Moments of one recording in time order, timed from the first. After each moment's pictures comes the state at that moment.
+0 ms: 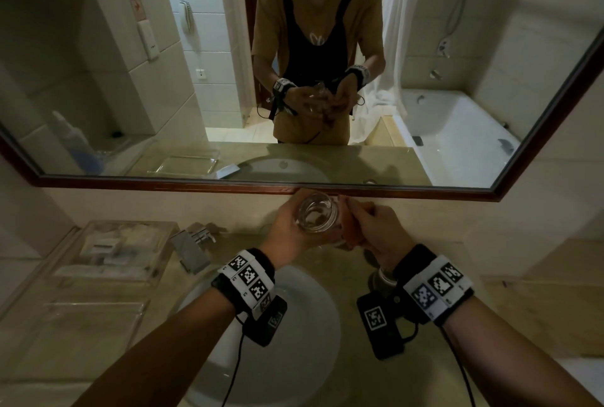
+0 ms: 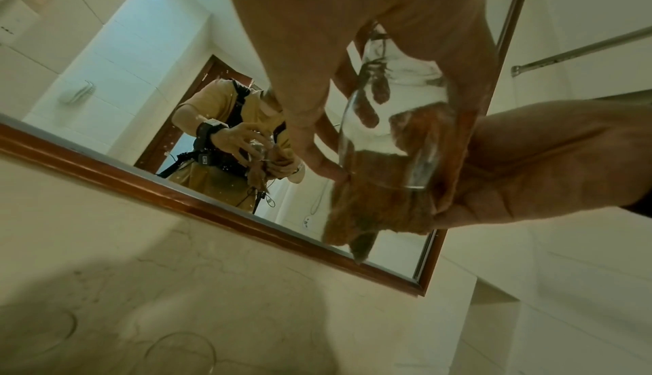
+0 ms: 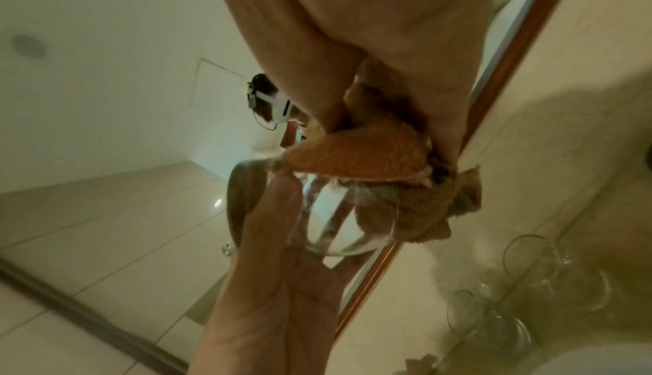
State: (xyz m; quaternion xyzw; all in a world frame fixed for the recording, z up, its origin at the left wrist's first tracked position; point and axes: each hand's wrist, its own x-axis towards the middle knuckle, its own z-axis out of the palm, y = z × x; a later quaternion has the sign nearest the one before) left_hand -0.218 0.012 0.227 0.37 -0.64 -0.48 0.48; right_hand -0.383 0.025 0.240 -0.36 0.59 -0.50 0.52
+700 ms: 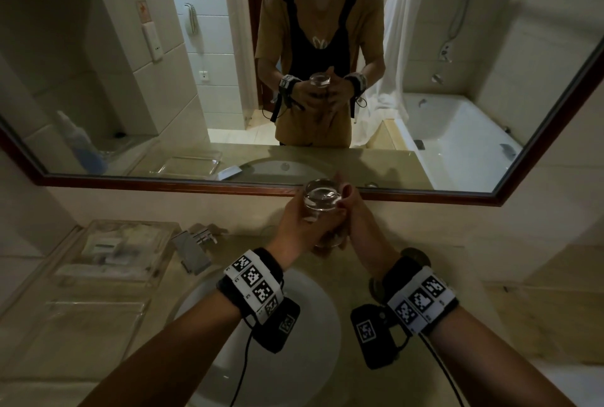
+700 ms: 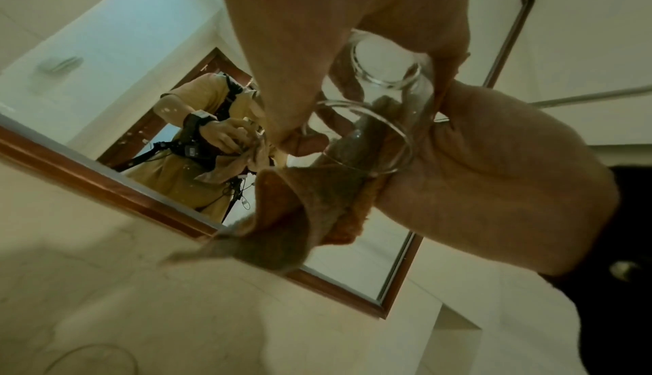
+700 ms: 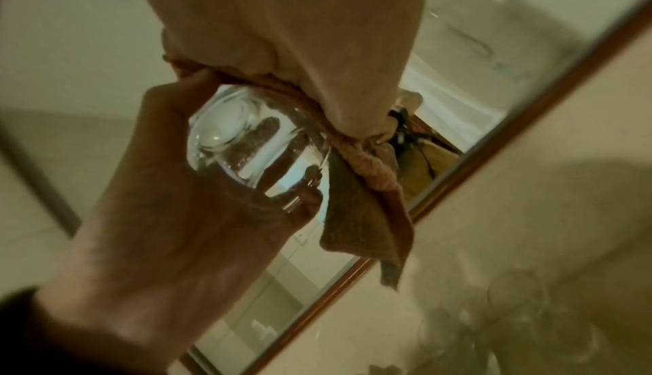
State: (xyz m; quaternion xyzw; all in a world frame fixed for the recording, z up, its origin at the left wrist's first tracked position) left_hand -0.227 0.015 0.243 0.40 -0.60 -0.51 0.48; right_hand -0.355 0.036 0.254 -0.52 0.44 -0.51 0.53
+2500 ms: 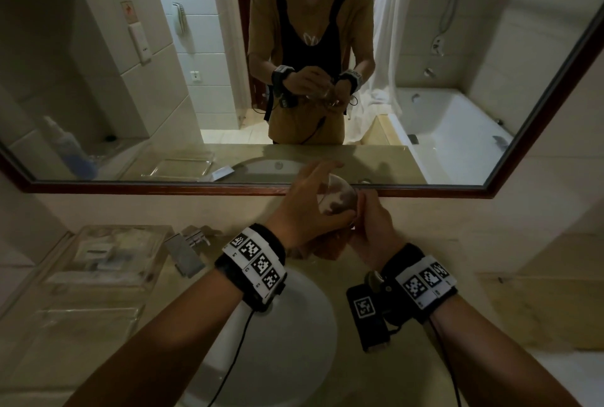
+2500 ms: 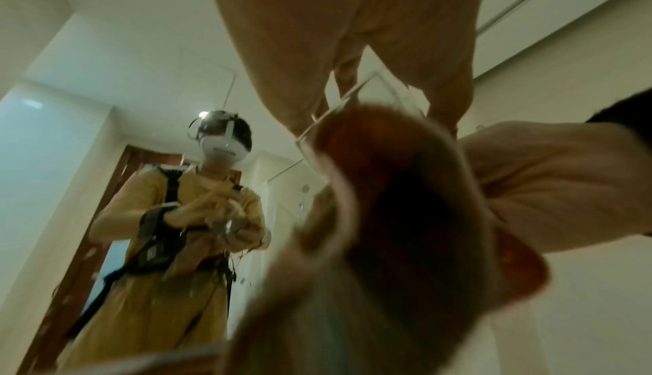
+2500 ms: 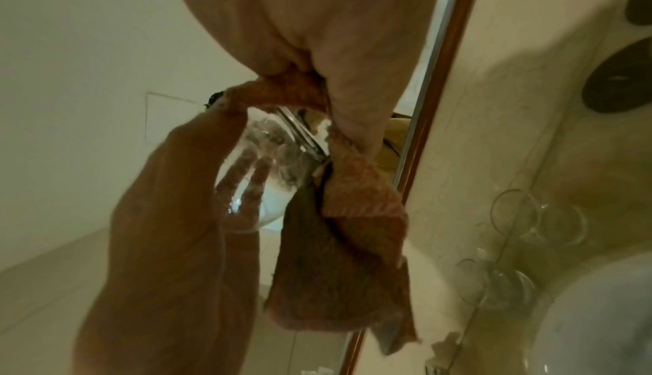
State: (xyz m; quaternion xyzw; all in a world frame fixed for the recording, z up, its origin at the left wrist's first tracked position) left_hand -0.240 -0.011 0.260 0.36 -0.82 -0.23 0.38; right_hand -0.381 0.026 0.246 -0.26 0.44 -0.59 0.63
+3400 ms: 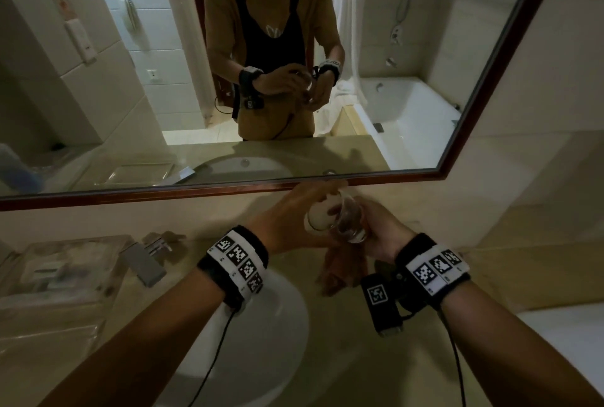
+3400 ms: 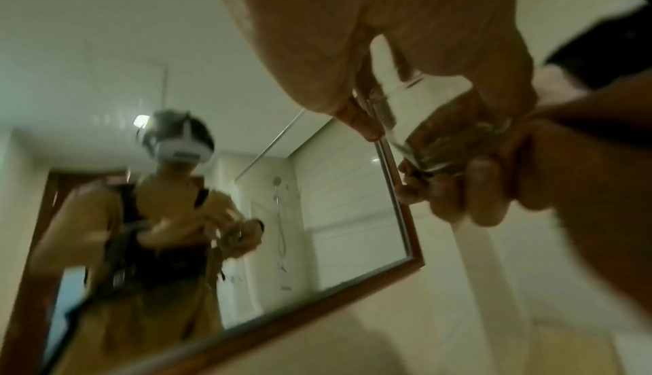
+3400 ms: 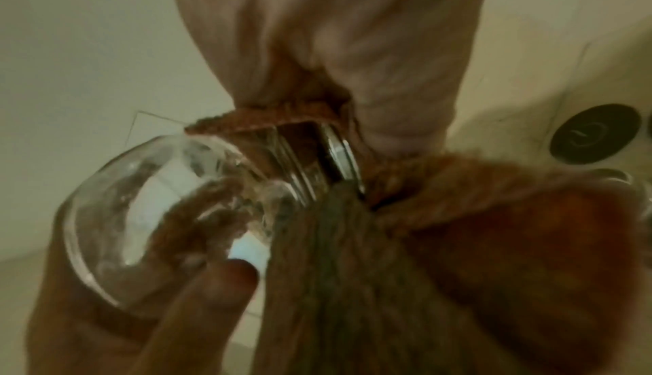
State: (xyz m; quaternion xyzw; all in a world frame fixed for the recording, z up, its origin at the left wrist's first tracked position) left_hand -0.280 -0.002 0.243 0.22 -0.90 -0.24 0.30; right_hand -0.458 0.053 0.254 -0.21 0.52 -0.47 0.68
